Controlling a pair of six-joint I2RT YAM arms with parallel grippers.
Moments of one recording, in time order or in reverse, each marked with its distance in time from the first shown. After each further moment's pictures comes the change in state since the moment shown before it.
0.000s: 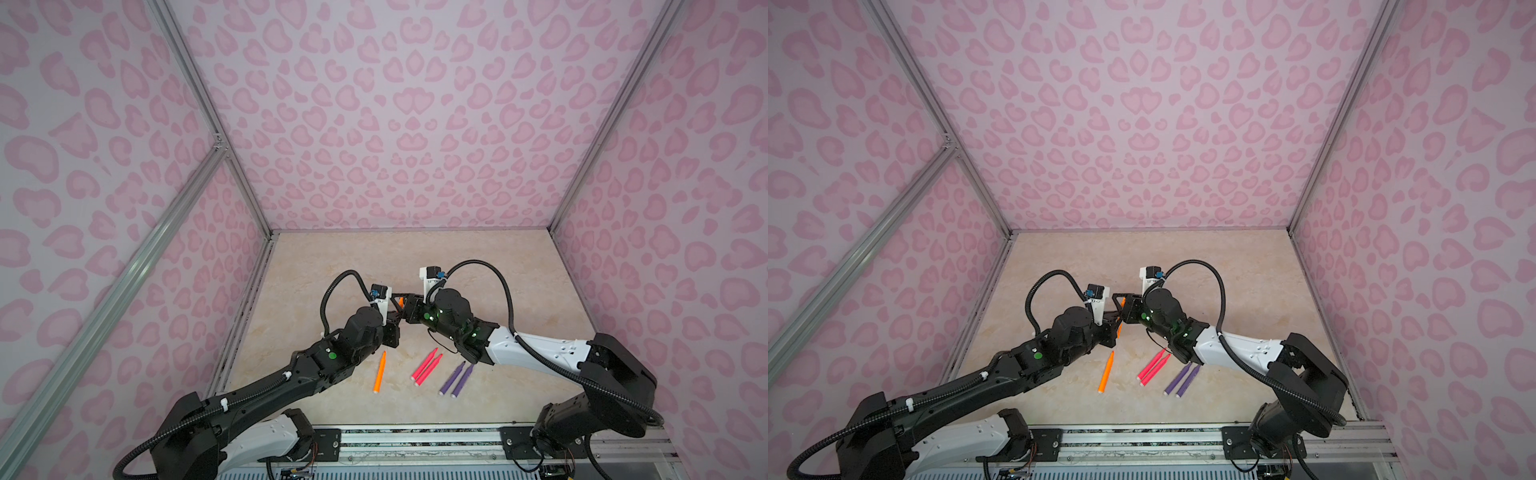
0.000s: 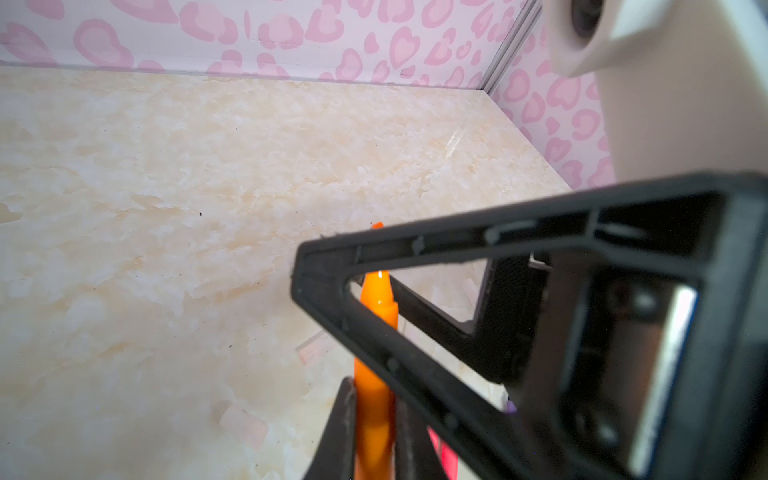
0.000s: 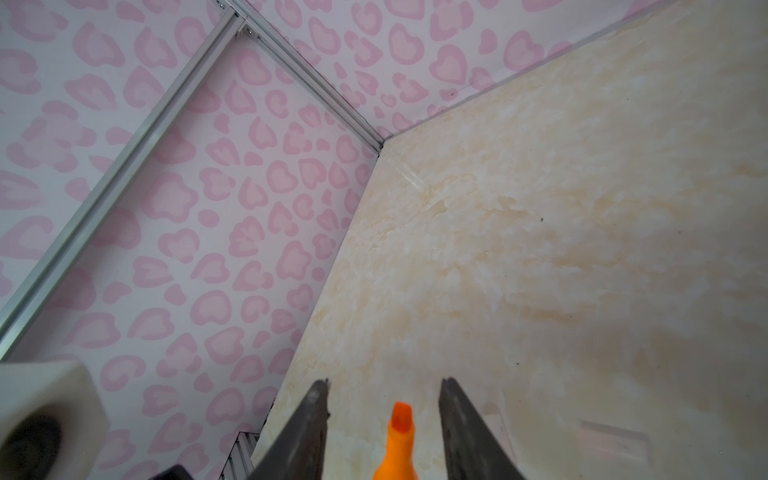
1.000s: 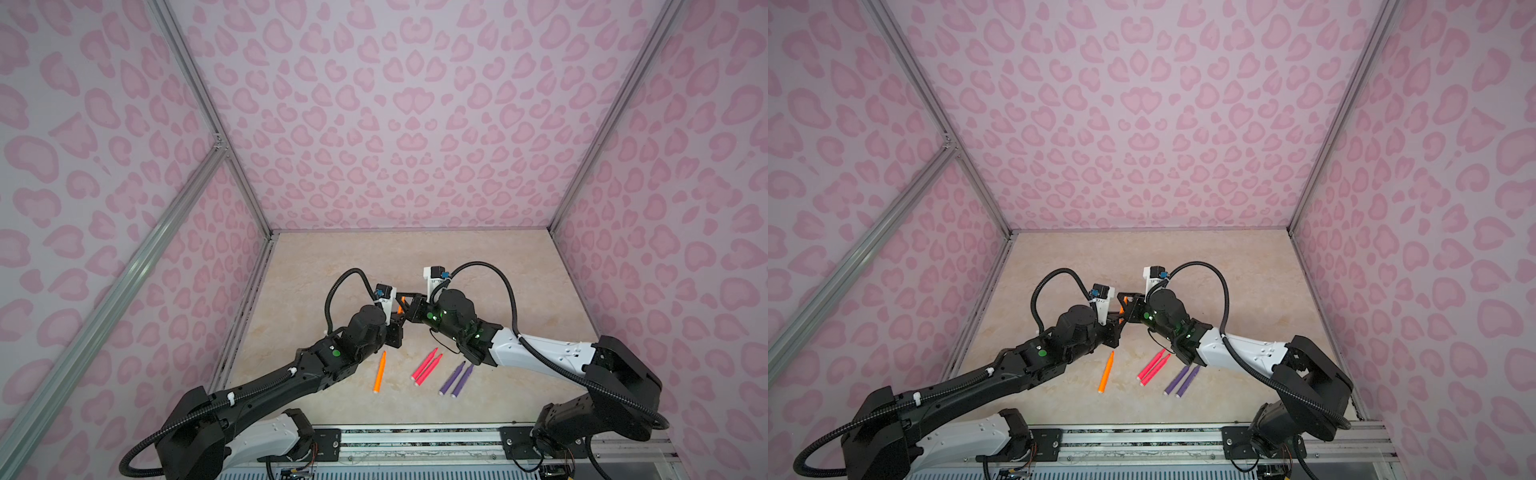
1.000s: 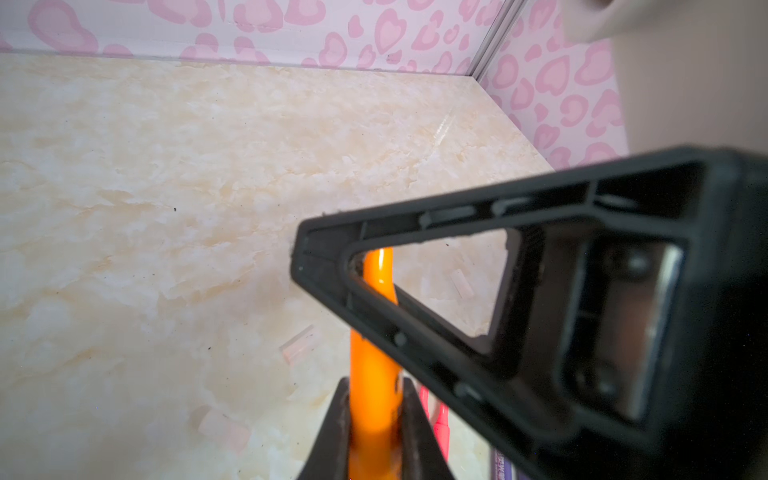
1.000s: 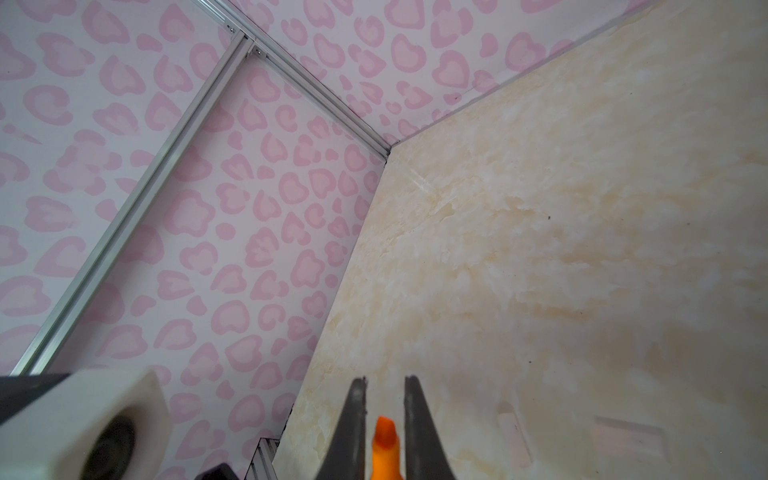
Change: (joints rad) left arm 0.000 0.039 0.014 0.008 0.044 -0.002; right arm 0.003 -0.027 -0.023 0.016 0.001 0.051
